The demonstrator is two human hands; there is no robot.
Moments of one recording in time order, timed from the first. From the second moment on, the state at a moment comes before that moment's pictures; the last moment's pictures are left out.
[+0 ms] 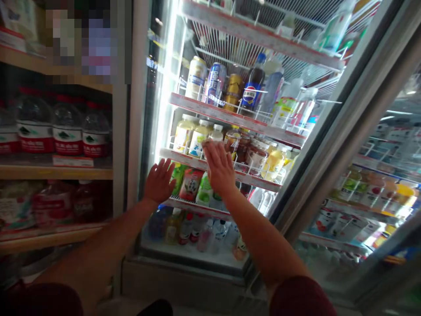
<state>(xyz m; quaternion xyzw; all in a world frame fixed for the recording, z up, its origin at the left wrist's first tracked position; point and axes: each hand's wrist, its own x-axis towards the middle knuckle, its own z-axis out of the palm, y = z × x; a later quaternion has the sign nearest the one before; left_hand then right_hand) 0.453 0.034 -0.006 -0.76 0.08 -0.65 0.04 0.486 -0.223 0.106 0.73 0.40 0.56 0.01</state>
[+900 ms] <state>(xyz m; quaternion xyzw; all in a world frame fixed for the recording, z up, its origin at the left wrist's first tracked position) 0.455 0.034 -0.007 -0.76 0.08 -0.64 0.03 0.507 -0.405 -0.014 0.73 0.43 0.53 0.06</state>
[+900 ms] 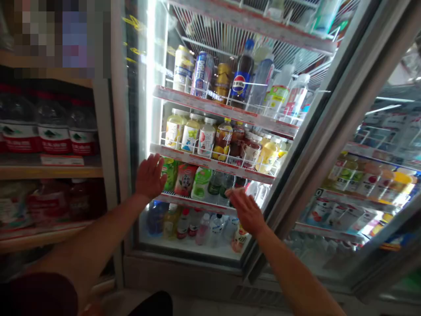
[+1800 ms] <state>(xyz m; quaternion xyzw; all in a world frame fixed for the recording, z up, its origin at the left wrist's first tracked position) 0.452 0.031 -0.008 -0.77 0.06 -0.63 0.05 0.468 -0.190 -0.094 0.71 0.65 0.27 0.08</state>
